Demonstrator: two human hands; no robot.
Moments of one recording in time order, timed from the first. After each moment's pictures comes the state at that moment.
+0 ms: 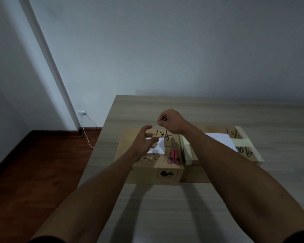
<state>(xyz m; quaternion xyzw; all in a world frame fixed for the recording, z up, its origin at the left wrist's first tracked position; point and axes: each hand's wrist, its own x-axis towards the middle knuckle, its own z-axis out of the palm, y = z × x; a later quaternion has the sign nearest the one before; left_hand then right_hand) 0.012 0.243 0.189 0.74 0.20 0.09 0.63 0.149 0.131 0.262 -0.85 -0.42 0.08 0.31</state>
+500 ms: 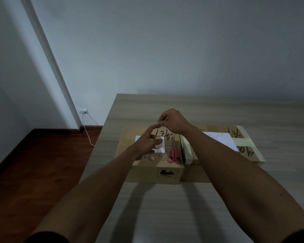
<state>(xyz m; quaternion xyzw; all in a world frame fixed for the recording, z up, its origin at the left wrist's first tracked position) 0.018 0.239 0.193 0.74 0.16 0.00 0.65 0.152 0.126 0.257 -0.86 -0.41 0.08 0.31</state>
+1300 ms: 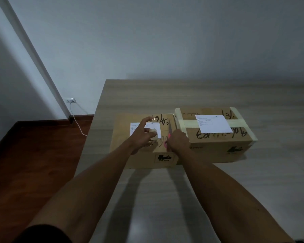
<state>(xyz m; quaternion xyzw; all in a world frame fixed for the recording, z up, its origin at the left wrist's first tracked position) 0.008 0.237 0.167 0.71 0.18 -0.01 0.68 0.082 0.090 0.161 -0.97 -0.04 0.15 0.21</state>
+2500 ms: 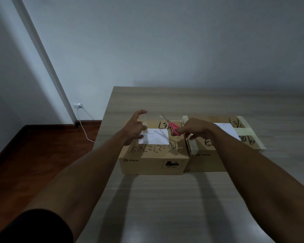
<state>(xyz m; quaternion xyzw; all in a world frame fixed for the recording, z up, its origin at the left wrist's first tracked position) 0.006 0.307 0.200 0.72 0.21 0.02 0.66 0.145 0.069 0.239 -0.87 -0.21 0.34 0.30</state>
